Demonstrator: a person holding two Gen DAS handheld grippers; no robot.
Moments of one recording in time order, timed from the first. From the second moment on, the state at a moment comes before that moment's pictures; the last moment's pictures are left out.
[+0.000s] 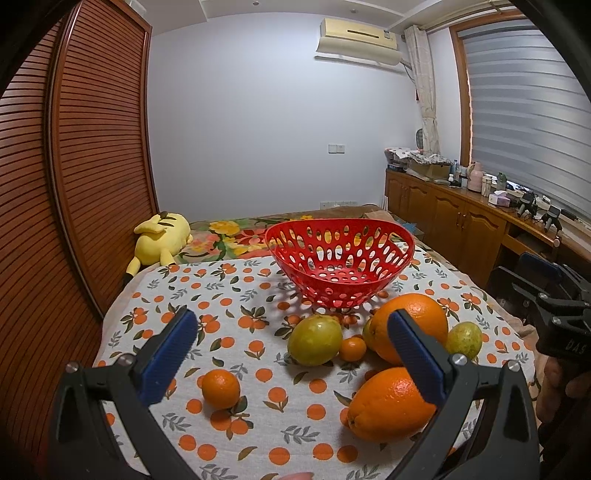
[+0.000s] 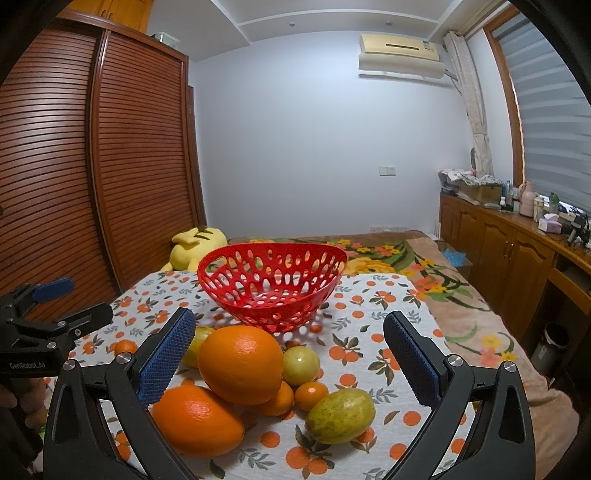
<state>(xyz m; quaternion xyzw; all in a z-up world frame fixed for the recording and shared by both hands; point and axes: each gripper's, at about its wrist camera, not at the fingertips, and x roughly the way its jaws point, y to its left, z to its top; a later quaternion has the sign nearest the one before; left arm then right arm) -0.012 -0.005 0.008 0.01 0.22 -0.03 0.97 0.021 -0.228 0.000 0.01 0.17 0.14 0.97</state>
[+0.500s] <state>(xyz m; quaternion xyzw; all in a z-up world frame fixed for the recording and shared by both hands) -0.012 -0.006 0.008 0.01 0.22 -0.03 0.97 0.021 -0.227 0.000 0.01 0.17 0.15 0.97</state>
